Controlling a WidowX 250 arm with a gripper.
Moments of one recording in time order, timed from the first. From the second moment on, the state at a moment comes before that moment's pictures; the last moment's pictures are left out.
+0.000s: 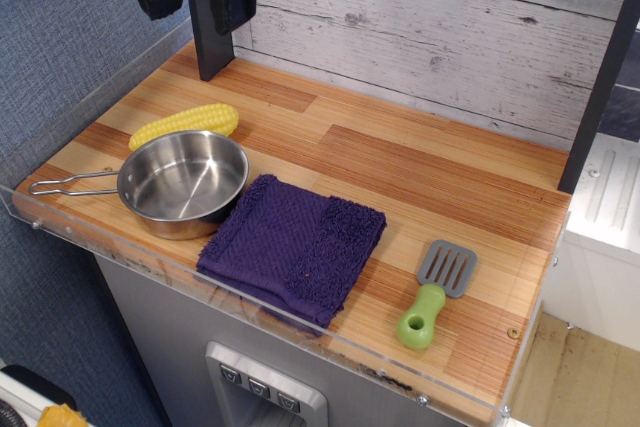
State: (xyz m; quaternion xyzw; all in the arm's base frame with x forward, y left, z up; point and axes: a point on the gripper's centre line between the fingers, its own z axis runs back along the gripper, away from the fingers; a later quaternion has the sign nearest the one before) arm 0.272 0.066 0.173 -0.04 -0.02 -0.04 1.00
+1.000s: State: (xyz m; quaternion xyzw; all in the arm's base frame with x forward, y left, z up) arm 0.263 0.008 0.153 -0.03 -0.05 -0.06 1.00
